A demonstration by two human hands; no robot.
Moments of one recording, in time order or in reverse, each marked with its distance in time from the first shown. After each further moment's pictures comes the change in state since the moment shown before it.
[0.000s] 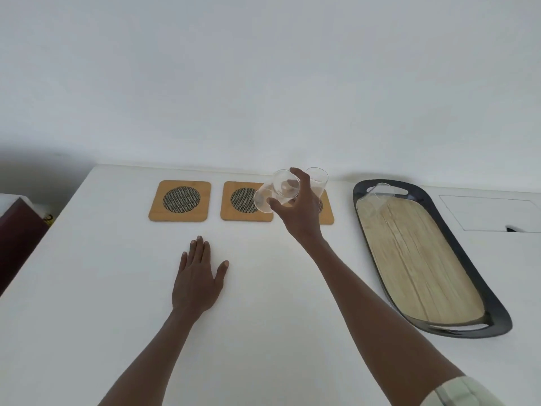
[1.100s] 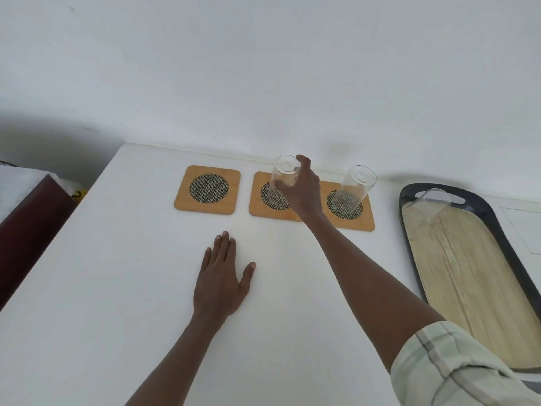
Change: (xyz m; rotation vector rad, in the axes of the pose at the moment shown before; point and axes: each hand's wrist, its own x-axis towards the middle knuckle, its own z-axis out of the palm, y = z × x) left_hand -0.001 -0.002 0.003 0.006 0.063 -0.015; right_hand 0.070 0.032 0.100 -0.203 -0.182 0.100
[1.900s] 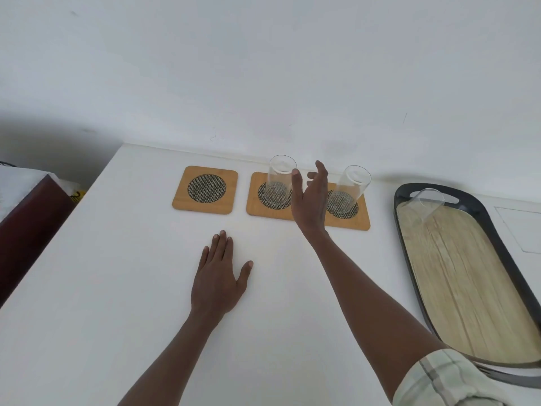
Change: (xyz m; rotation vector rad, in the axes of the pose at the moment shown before) left_hand 0.000 0.000 -0.001 0.006 -0.003 0.003; right_hand -0.032 0.009 -0.008 0.111 0.287 -0.013
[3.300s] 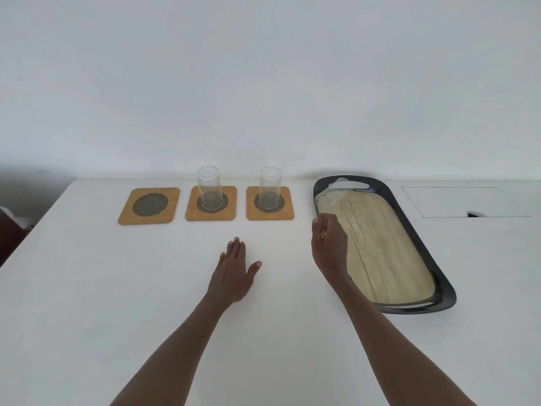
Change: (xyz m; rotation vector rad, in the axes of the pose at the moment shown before) left_hand -0.026 0.162 0.032 -0.080 -0.288 0.138; right_hand -0.079 0.091 -0.237 -0.153 0.151 -0.005
